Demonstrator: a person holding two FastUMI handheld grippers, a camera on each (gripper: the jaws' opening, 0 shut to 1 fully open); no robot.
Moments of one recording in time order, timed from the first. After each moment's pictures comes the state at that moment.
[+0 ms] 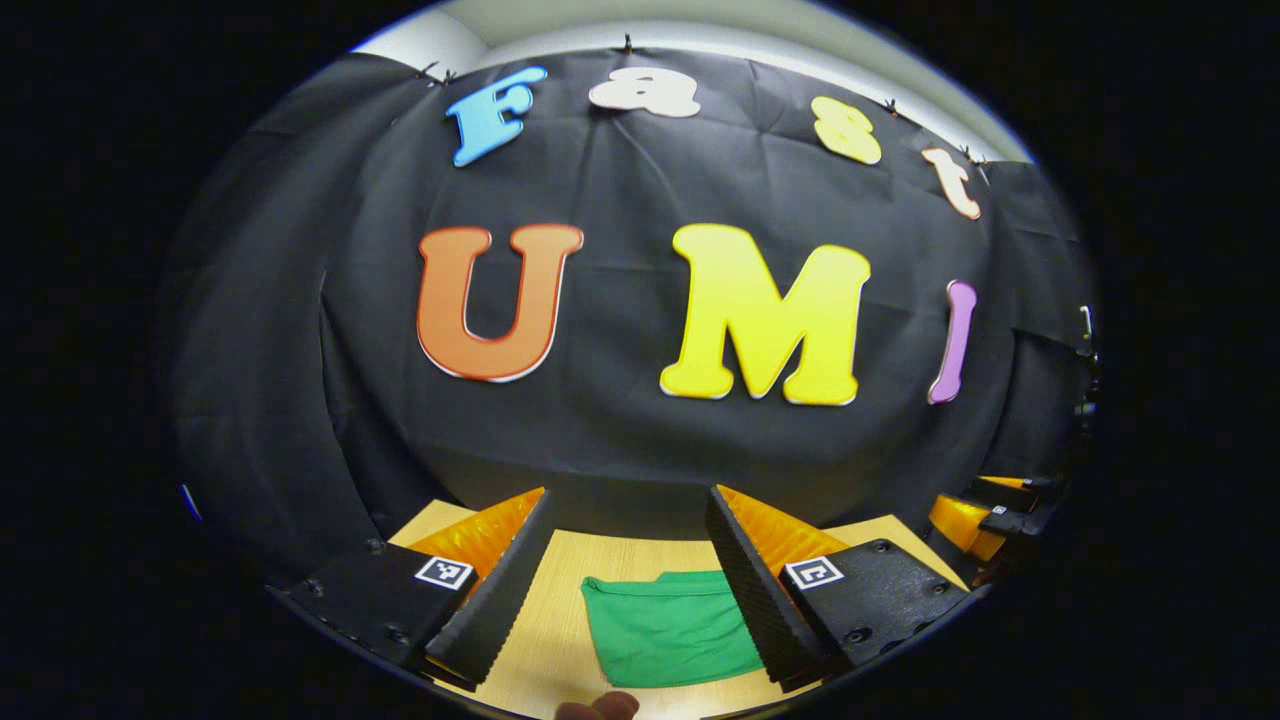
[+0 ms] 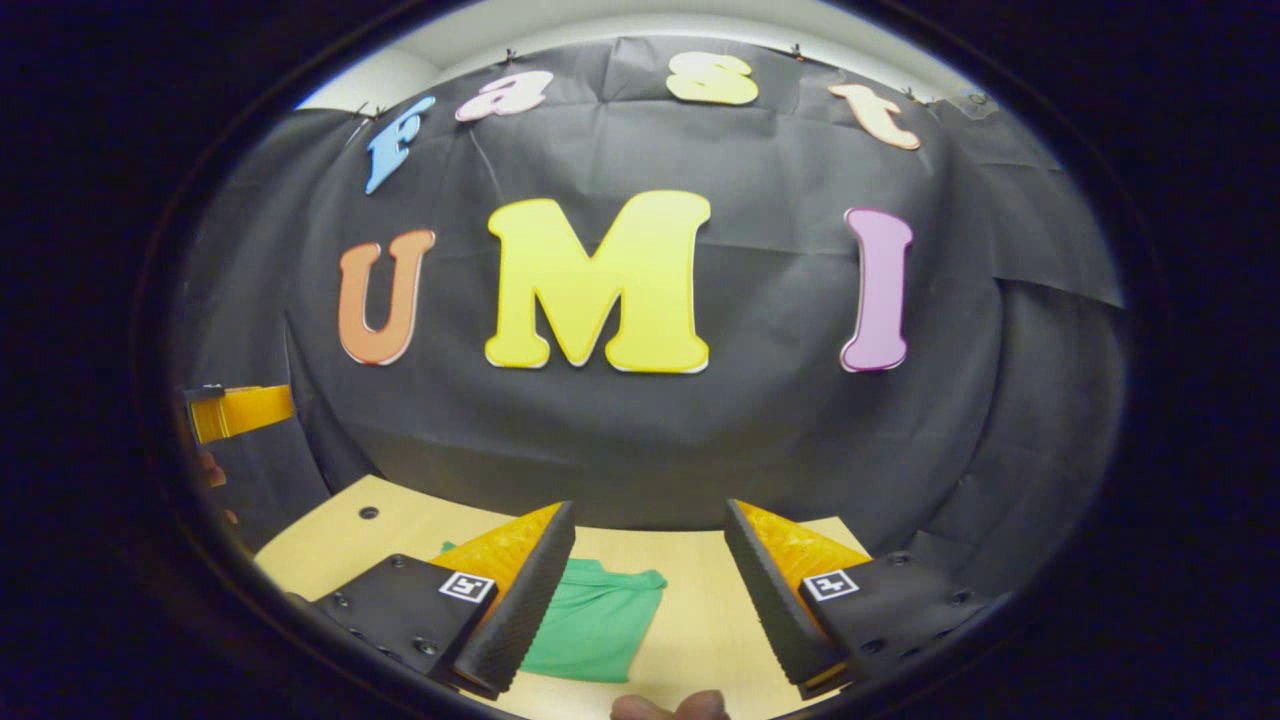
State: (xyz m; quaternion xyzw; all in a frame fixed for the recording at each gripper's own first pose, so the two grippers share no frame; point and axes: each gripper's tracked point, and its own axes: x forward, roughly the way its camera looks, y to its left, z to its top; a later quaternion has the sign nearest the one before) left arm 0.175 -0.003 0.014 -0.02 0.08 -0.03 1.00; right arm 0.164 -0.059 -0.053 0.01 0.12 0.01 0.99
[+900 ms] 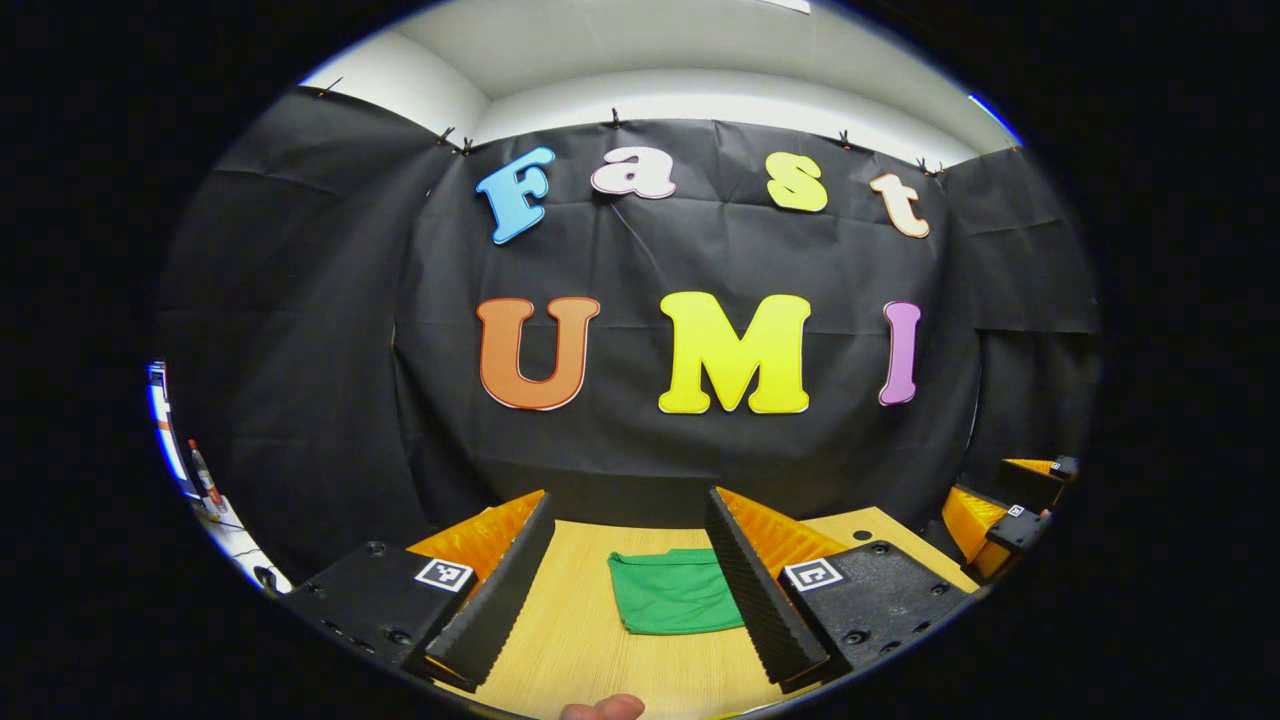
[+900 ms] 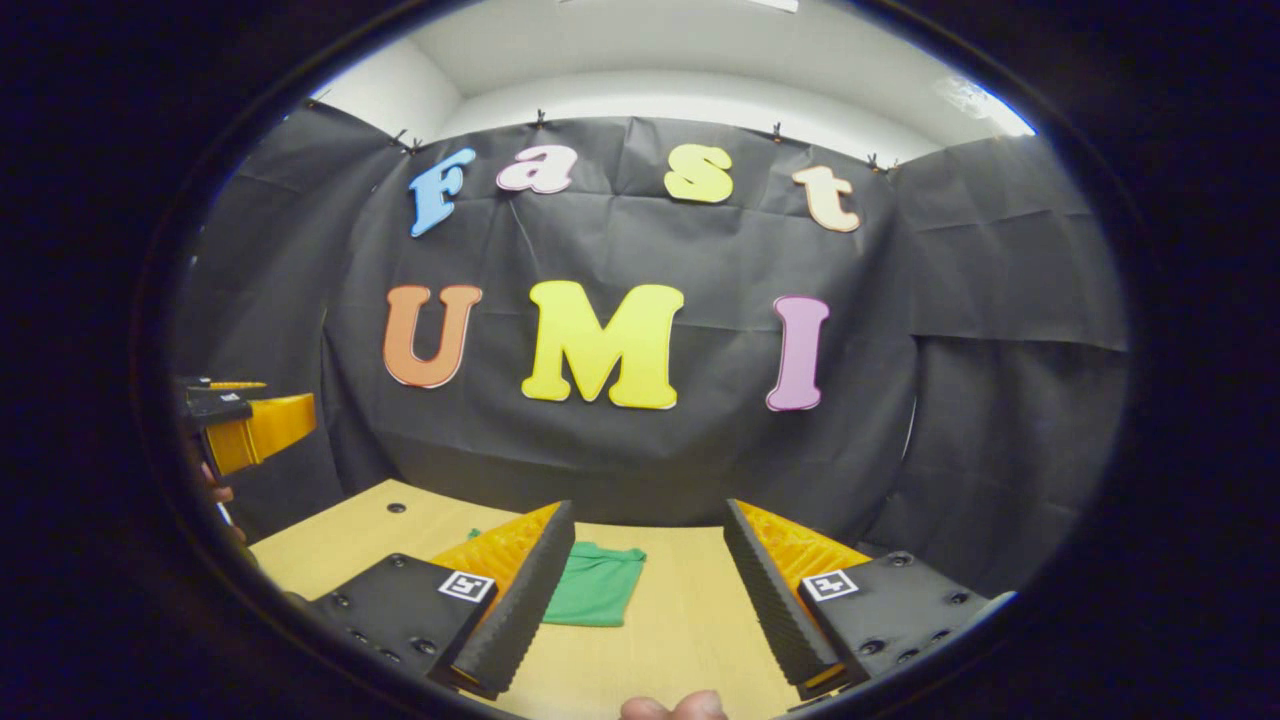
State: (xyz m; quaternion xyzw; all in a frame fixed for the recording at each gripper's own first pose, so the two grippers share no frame) left arm 0.001 0.002 0.023 0.00 0.04 -0.01 1.00; right arm -0.045 -0.051 -0.023 -0.02 0.05 -0.03 1.00
